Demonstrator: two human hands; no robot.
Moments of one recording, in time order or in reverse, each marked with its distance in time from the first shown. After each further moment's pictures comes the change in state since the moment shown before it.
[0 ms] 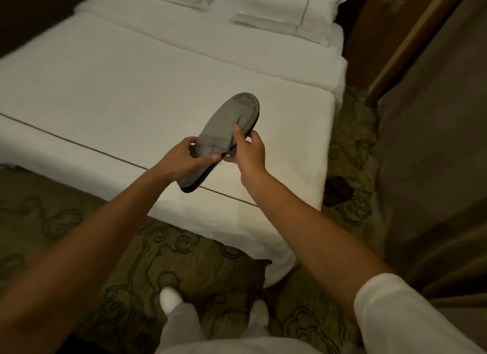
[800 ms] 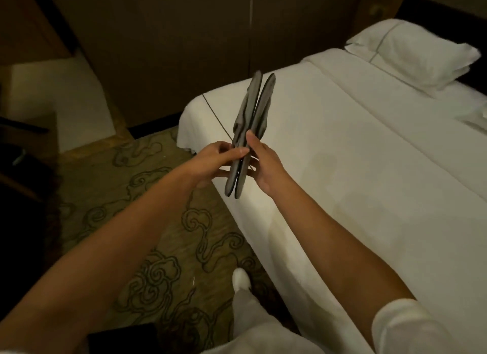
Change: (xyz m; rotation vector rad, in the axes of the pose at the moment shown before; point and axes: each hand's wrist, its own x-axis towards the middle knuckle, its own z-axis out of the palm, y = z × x) left_hand -0.015 -0.313 -0.469 -0.714 0.386 -0.186; right_hand 0.008 0.034 0.627 -0.105 -0.957 0.187
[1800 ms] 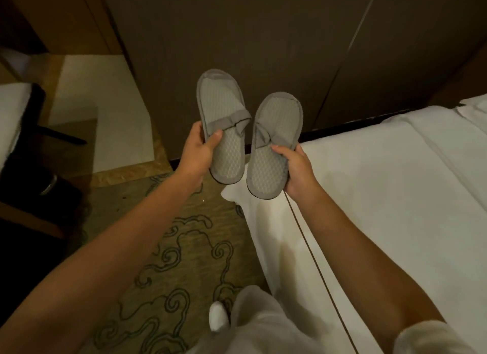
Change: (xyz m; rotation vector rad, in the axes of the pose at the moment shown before) left_hand 0.374 0.062 -0.494 -0.299 0.627 0.236; right_hand 0.550 -0.105 0.253 0.124 -0.013 0.039
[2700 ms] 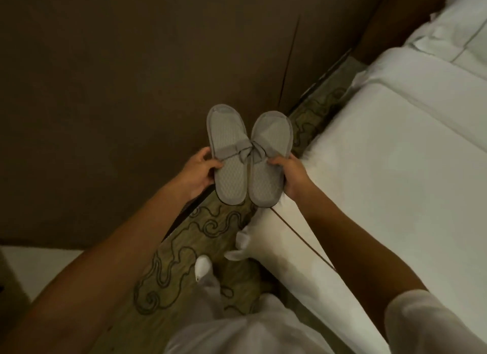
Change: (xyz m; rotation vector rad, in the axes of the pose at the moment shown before) left_hand 0.533 -0.051 0.106 0.087 -0.626 -0.640; right_hand 0.455 -0.043 0.001 0.130 0.555 0.089
